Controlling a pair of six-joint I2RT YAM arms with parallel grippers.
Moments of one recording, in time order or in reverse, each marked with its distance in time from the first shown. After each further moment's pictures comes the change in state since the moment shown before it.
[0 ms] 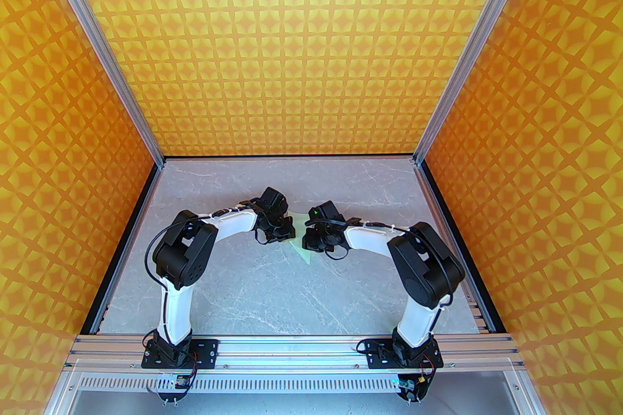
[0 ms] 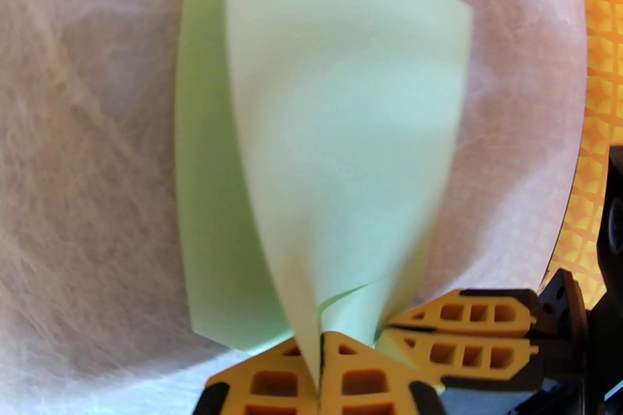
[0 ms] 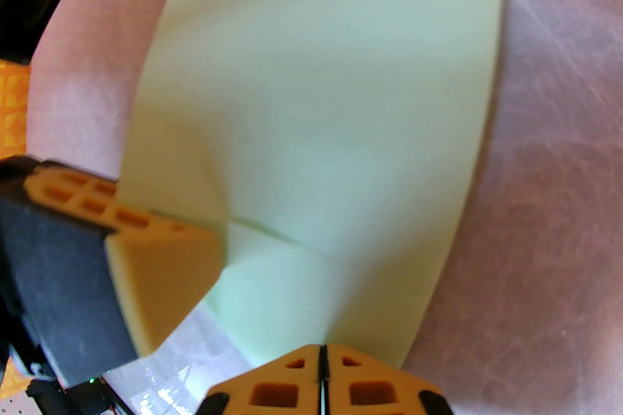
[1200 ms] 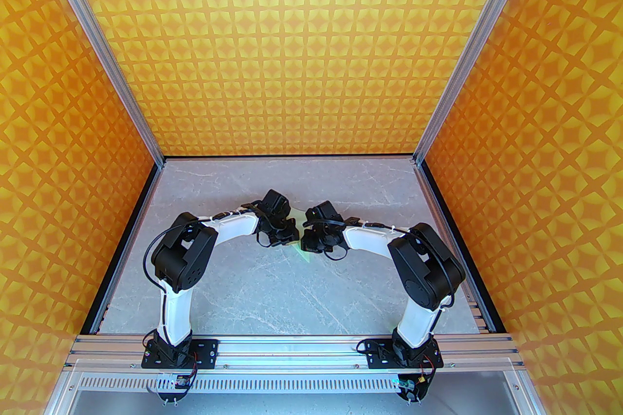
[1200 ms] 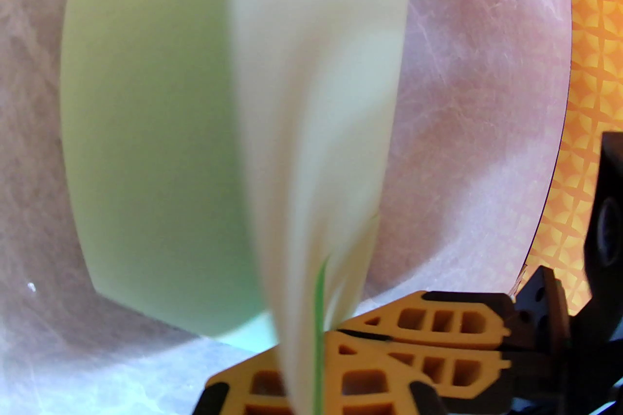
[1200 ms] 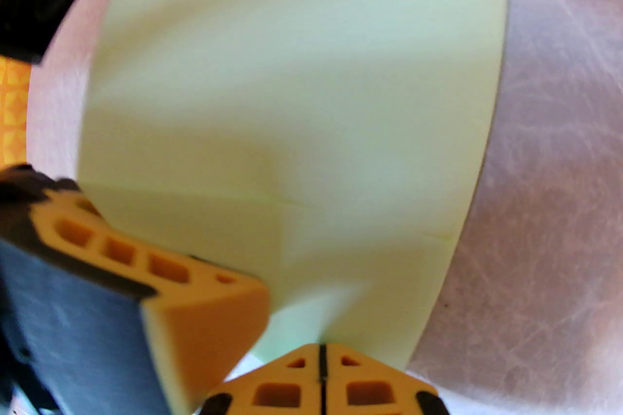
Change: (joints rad) left arm -0.030 -0.025 -0.004 0.006 0.047 -0.087; right arm 0.028 -0.033 0.005 -0.051 -0.008 -0.051
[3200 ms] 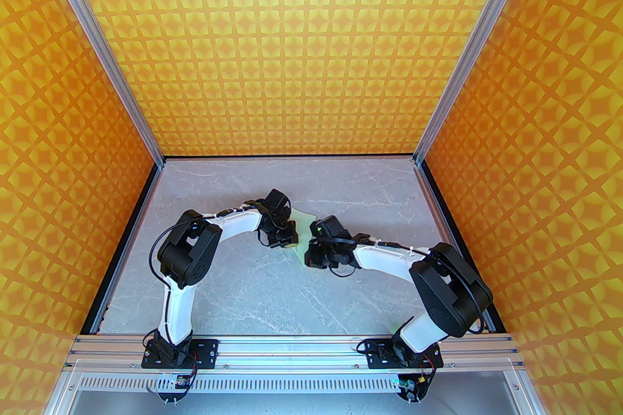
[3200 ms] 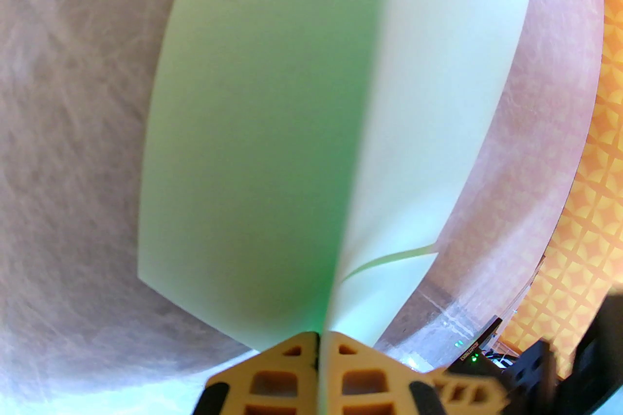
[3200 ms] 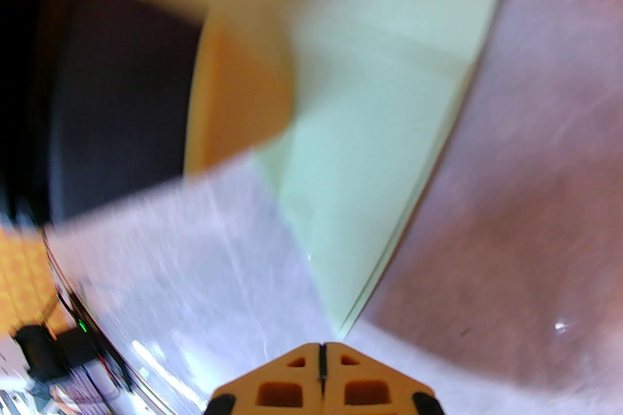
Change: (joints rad) left arm 0.008 0.051 0.046 -0.104 0.003 0.045; right arm 0.007 -0.198 -0.206 0.086 -0.009 0.136
